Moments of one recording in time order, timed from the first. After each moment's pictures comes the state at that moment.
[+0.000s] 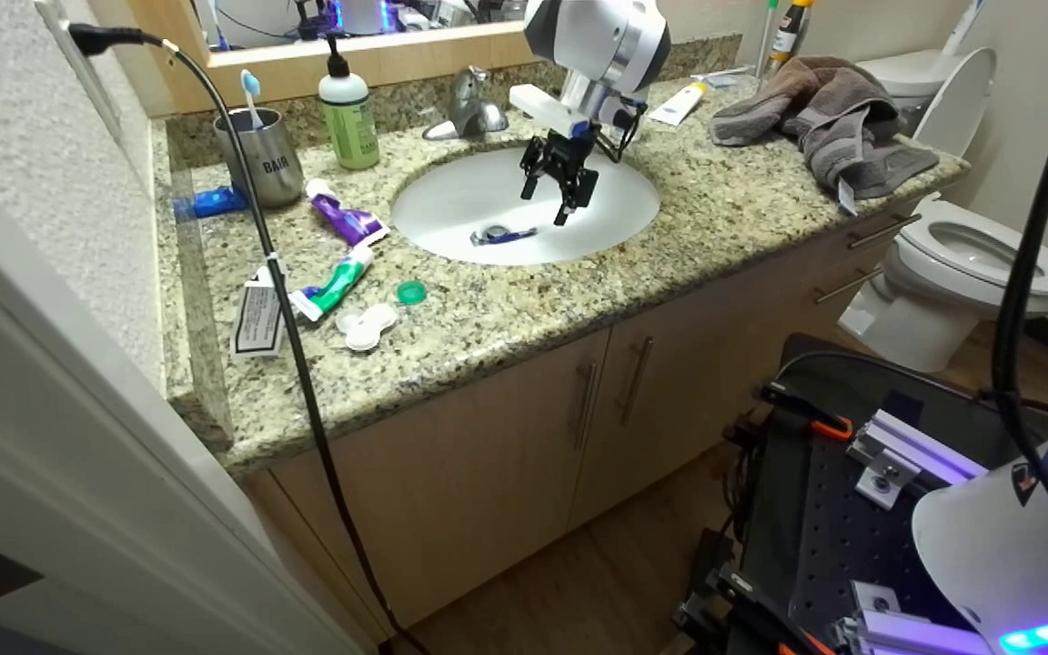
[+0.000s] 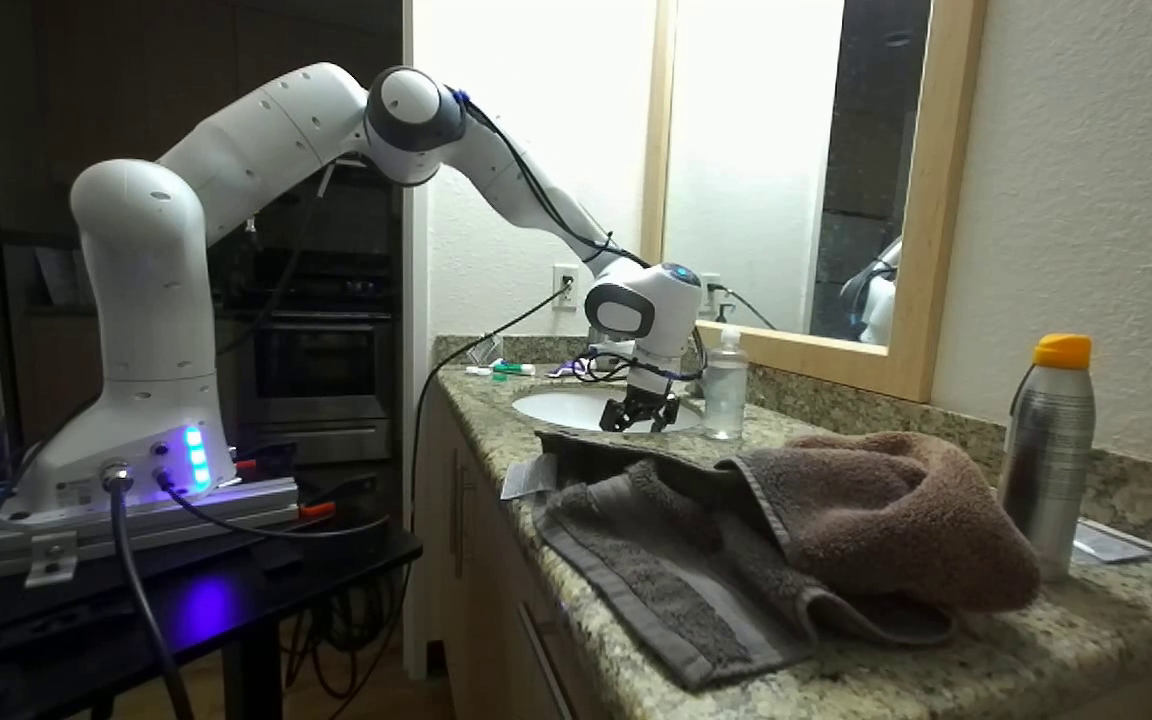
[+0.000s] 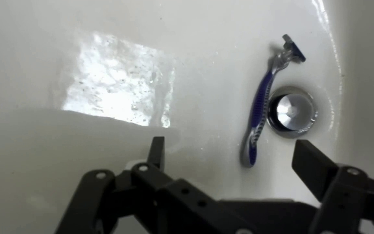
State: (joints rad) arm -0.41 0.88 -0.23 -1.54 0.74 2.25 0.88
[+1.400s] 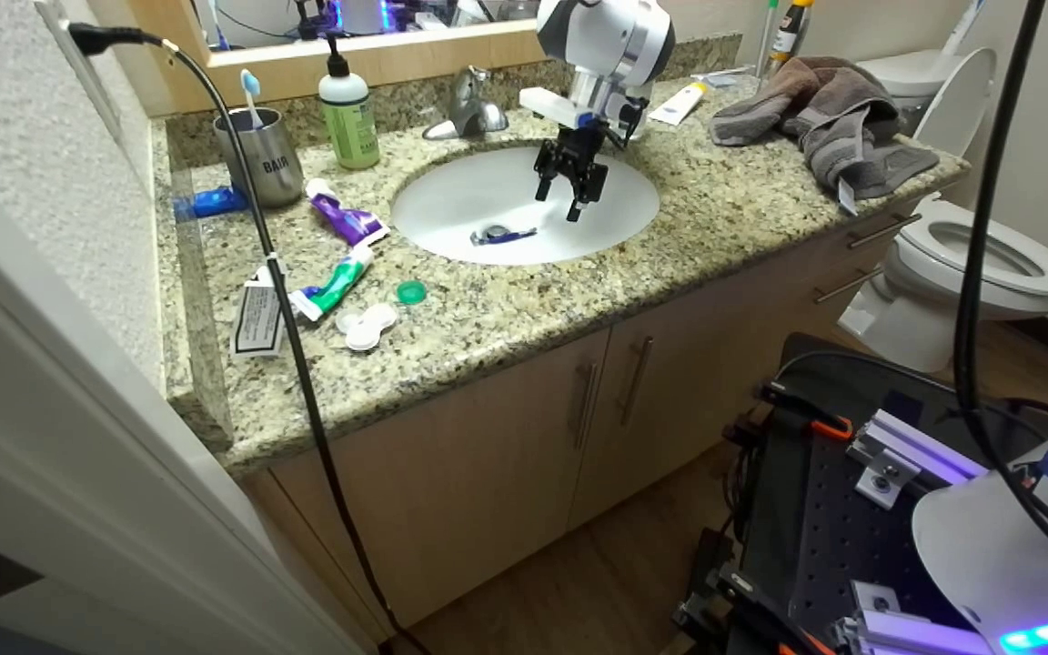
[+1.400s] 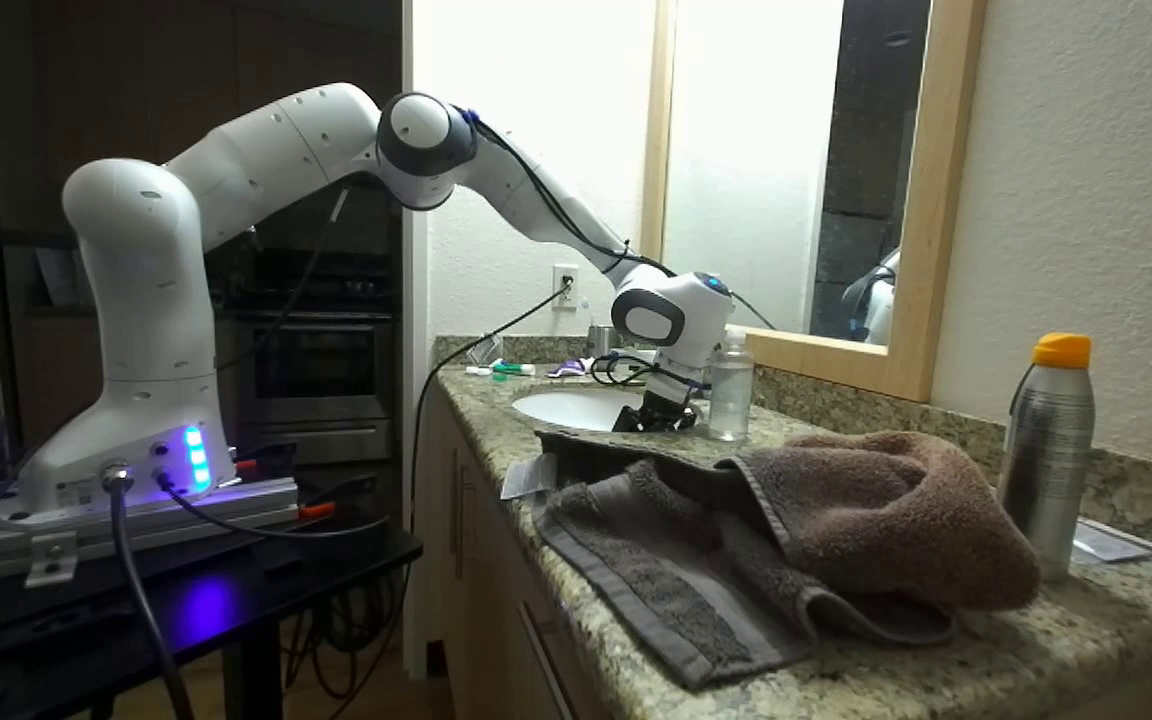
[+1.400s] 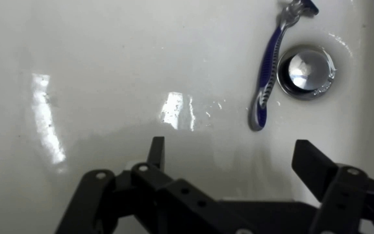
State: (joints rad) arm -0.47 0.99 -0.25 -1.35 0.67 2.09 1.00
